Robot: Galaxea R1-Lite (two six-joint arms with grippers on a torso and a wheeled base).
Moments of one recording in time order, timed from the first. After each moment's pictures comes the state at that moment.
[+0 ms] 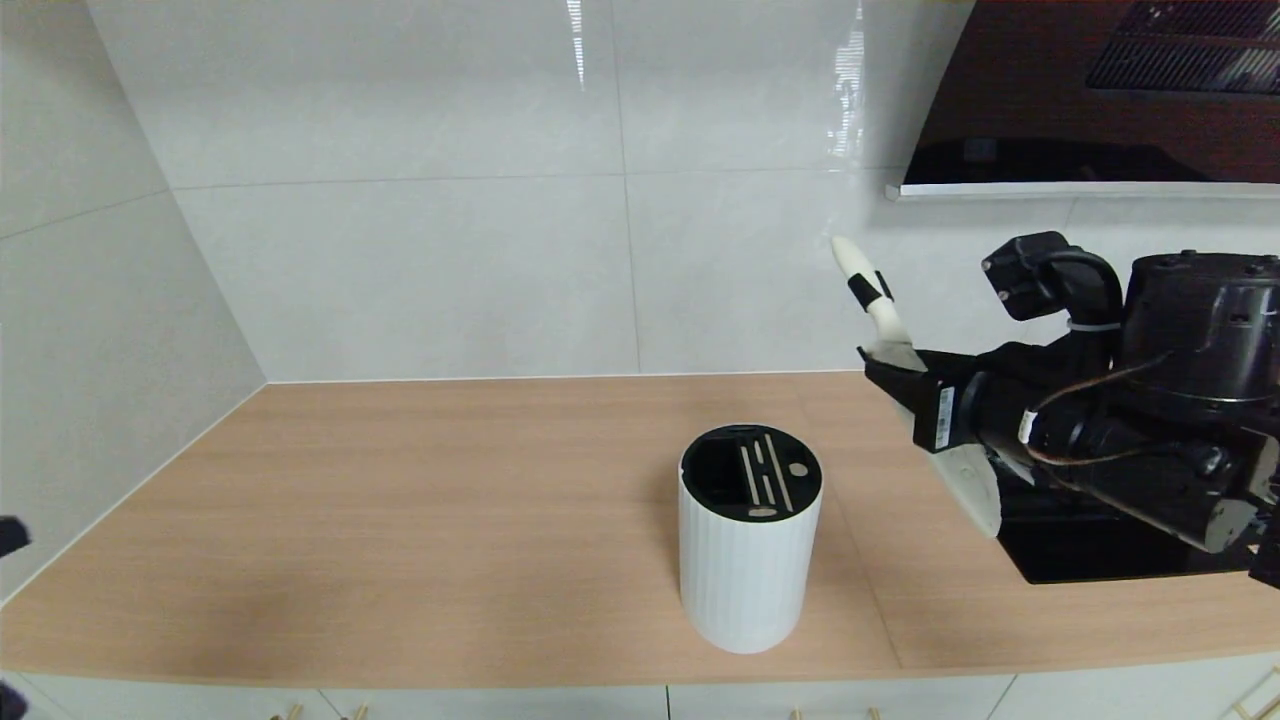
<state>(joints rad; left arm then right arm) -0.05 0.63 -0.65 0.05 -0.64 -0.12 0.59 1.57 -0.79 -0.65 -0.20 0.02</state>
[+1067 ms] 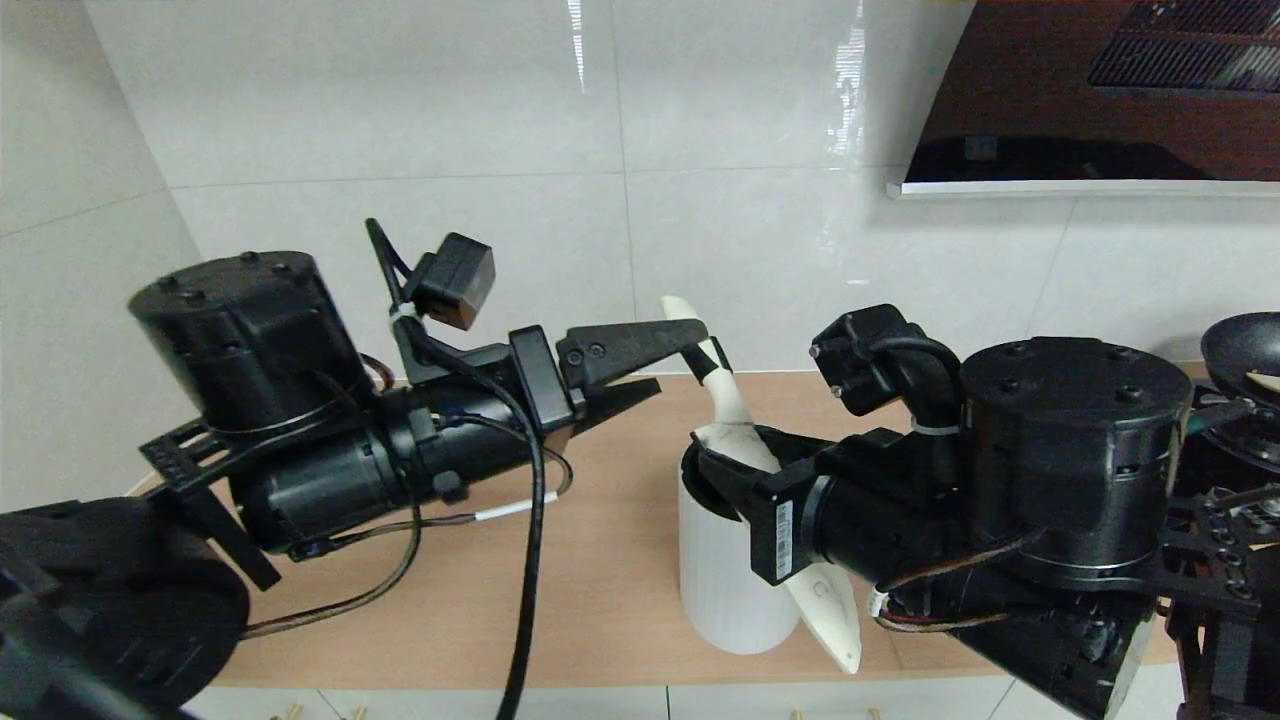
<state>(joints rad) -0.56 1.66 -0.75 -0.96 -0.52 -0.87 0.97 1.66 -0.84 -0.65 -0.35 0.18</state>
